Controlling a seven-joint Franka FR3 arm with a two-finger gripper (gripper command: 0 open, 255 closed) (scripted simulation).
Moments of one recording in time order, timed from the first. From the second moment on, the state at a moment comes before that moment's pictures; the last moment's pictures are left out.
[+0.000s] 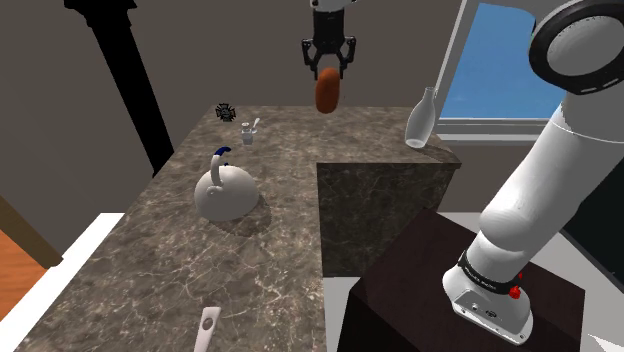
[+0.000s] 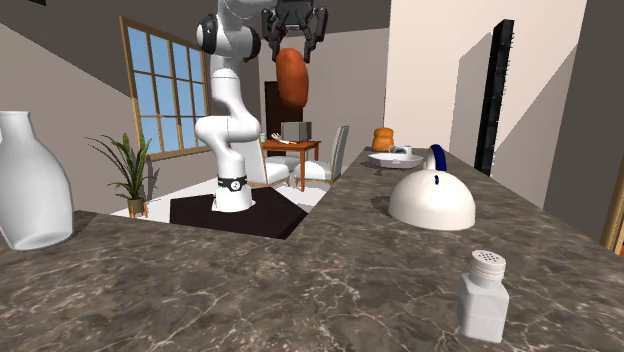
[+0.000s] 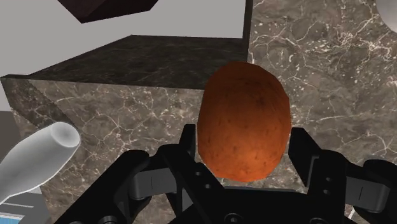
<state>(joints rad) -0.26 0.01 0.40 -1.46 -0.14 1.50 0.89</state>
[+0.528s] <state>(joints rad) -0.36 -0.02 0.29 -1.49 -0.12 1.52 0.69</state>
